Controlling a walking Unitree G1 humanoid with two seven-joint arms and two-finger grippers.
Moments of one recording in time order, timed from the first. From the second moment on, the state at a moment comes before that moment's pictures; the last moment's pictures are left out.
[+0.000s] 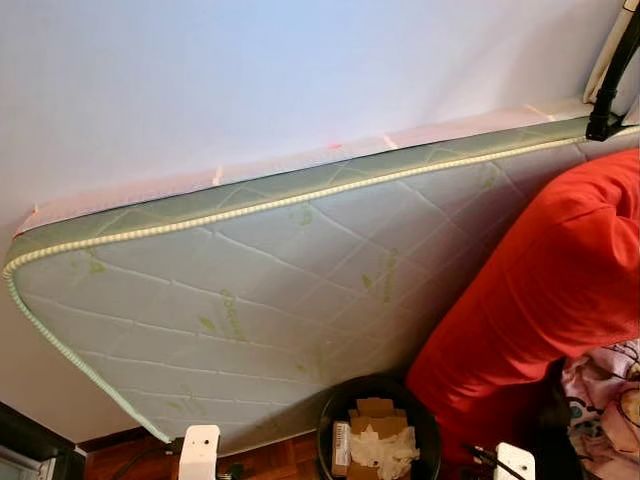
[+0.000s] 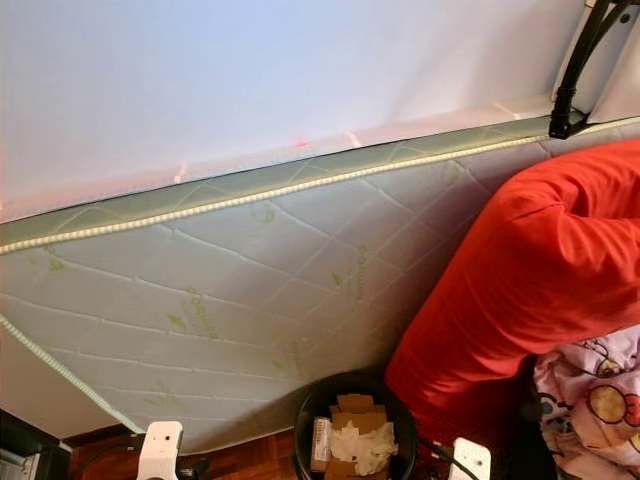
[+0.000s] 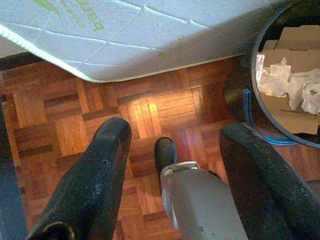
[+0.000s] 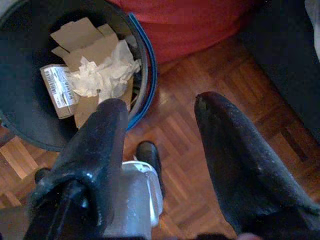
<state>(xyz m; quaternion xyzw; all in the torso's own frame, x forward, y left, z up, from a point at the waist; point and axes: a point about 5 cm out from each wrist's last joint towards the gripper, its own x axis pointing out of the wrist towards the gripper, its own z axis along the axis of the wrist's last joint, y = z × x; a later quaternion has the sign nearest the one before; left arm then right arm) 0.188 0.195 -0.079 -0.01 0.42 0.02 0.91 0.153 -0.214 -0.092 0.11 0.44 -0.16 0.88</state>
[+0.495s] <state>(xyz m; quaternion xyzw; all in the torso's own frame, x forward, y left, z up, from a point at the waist) 0.175 0.211 -0.082 -0.01 0.43 0.03 0.90 0.161 -0.214 -0.088 0.10 0.43 -0.15 0.89</state>
